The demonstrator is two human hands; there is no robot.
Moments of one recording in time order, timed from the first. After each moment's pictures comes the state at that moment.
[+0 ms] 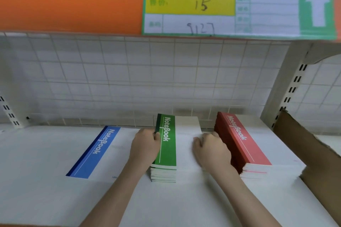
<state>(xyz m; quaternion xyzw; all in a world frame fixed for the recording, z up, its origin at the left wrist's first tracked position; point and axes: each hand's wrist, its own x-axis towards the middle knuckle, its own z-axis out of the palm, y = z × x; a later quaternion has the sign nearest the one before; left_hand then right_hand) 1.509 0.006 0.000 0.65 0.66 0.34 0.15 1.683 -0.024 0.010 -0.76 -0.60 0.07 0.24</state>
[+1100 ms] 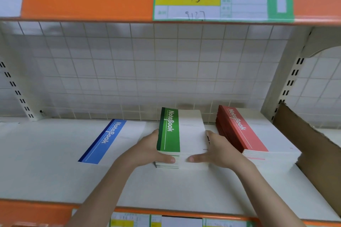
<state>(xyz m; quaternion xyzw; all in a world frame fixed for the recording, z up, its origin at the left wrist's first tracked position) 1.480 -0.034 0.003 0.71 0.50 0.24 0.43 1.712 -0.054 0.016 -0.63 -0.69 0.29 0.21</state>
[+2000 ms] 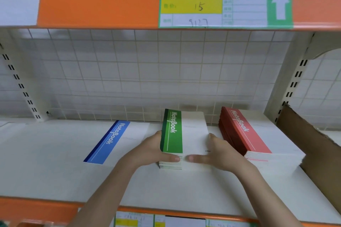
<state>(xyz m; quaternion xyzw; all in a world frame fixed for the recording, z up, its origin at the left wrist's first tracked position) 1.479 -0.033 0.004 0.72 0.52 0.22 0.40 1.705 -0.059 0.018 -0.64 -0.68 0.30 0.19</state>
